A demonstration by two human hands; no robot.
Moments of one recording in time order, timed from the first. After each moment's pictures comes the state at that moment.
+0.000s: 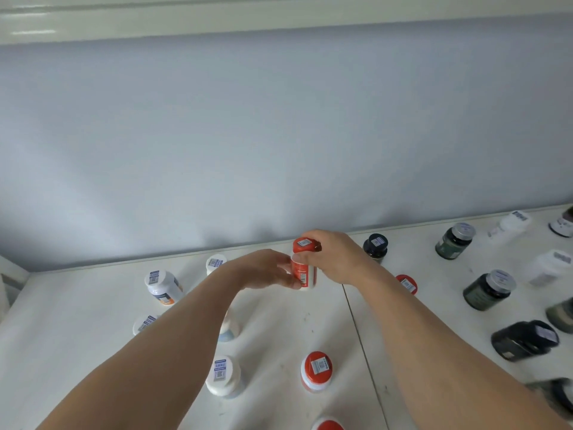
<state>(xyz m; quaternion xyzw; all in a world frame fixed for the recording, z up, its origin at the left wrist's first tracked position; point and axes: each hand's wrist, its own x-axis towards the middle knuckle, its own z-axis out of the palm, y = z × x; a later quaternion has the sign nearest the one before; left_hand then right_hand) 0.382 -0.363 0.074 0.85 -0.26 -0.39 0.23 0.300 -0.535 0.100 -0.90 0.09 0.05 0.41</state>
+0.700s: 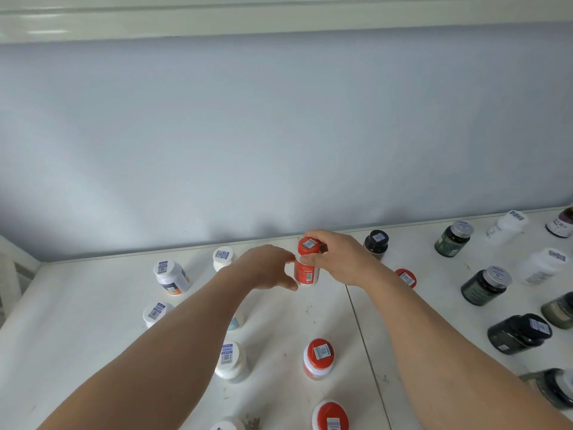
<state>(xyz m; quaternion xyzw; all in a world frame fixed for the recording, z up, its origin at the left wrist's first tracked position) 0.361 -0.364 0.084 0.91 -0.35 -0.22 0.05 0.281 -0.530 0.104 -0.91 0.09 0.07 0.40</state>
